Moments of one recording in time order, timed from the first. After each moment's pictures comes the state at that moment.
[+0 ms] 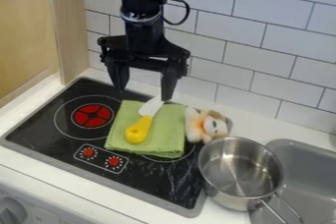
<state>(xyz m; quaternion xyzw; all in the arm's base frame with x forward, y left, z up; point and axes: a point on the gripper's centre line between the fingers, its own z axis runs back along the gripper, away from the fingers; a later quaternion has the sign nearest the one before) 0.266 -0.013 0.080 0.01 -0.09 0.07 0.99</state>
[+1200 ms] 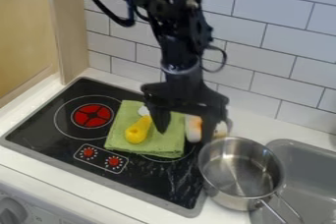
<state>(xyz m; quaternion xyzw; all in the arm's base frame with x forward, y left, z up) 0.261 -0.075 0.033 -0.04 -0.07 0.00 1.00</state>
